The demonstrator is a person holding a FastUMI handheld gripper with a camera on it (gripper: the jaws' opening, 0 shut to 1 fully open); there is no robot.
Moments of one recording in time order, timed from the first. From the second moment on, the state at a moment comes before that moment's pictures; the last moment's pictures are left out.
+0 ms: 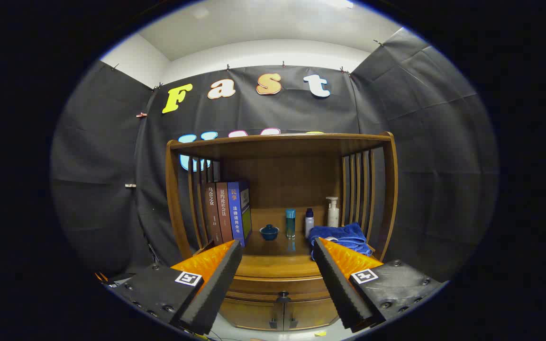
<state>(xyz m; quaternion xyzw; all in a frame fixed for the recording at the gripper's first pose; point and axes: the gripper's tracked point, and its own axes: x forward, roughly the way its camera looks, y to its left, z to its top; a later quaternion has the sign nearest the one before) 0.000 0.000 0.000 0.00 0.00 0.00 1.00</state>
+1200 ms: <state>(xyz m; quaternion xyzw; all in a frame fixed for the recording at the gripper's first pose) -0.003 0.004 0.004 -0.01 -0.01 -0.01 1.00</state>
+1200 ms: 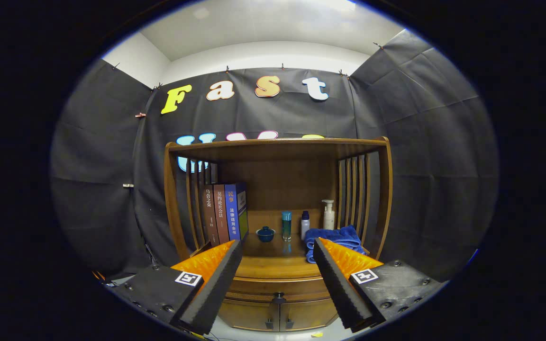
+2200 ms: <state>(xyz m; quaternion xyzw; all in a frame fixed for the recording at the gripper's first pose) 0.060 0.000 -0.115 -0.01 0.10 -0.02 1.00</state>
